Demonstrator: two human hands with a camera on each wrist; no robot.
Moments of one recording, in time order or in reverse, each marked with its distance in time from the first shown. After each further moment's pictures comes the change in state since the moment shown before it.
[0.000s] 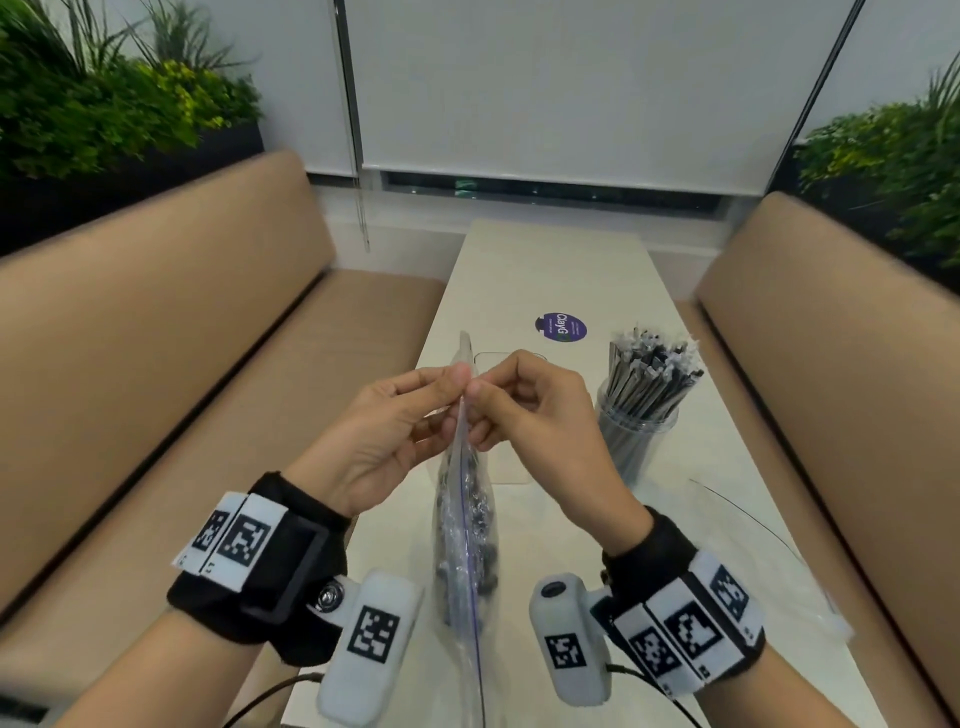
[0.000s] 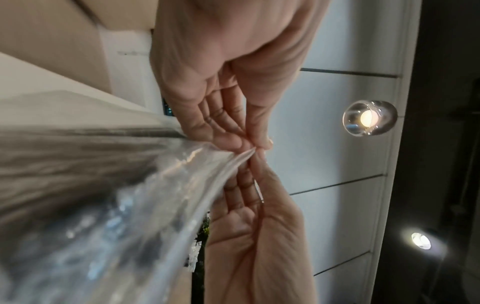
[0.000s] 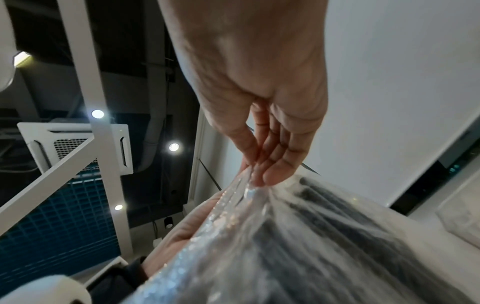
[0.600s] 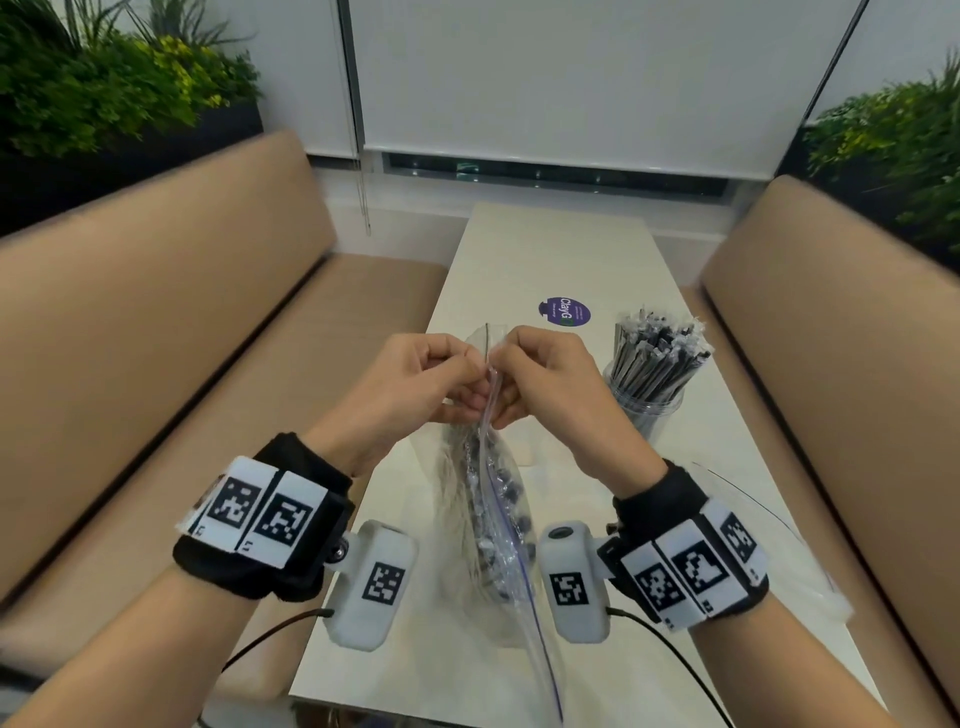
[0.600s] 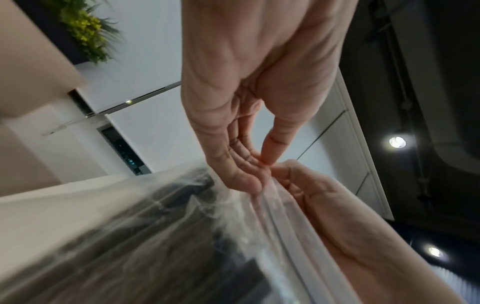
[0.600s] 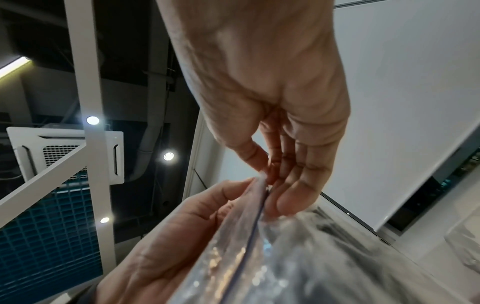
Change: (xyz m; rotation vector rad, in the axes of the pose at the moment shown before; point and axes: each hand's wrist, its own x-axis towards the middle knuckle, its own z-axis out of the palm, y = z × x) left_hand 0.002 0.005 0.005 0.471 -0.031 0.196; right_hand 0.014 -0.007 -0.005 -0.126 -0.053 0.121
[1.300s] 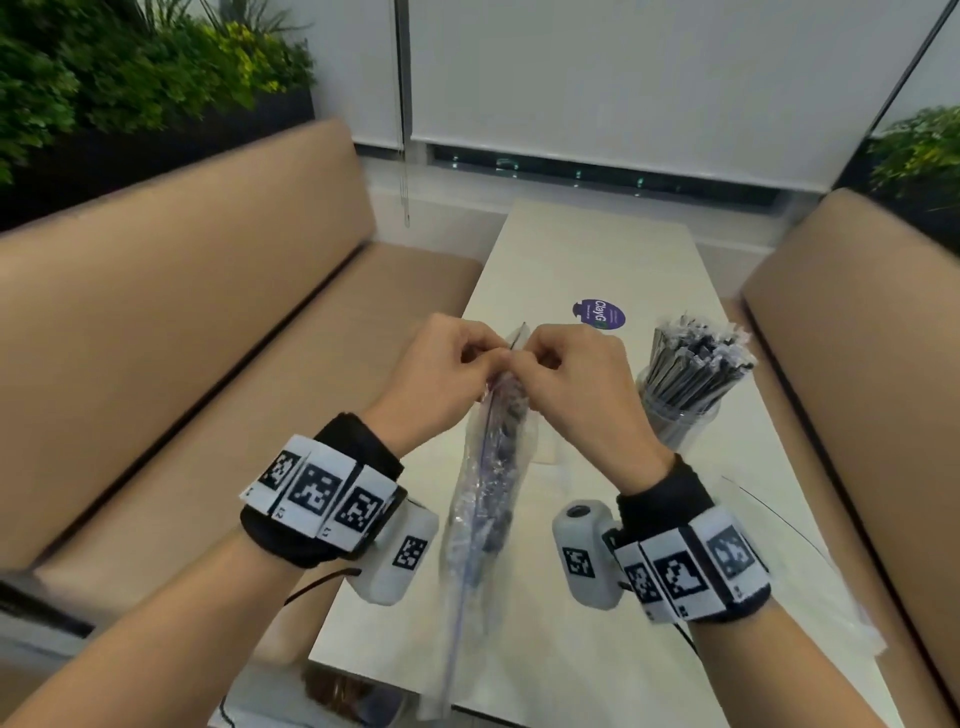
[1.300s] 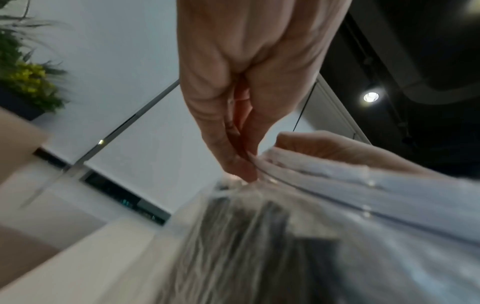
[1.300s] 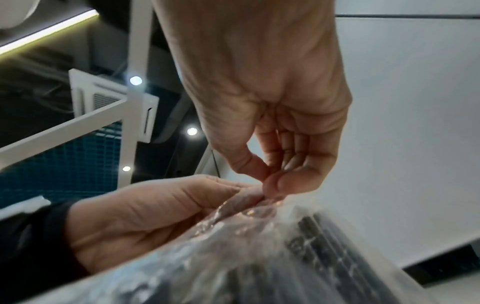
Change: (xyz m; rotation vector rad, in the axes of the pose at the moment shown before) left_hand 0.008 -0.015 -0.005 0.423 0.242 0.229; right_hand 0.000 -0.004 0.011 -0.572 0.142 -0.234
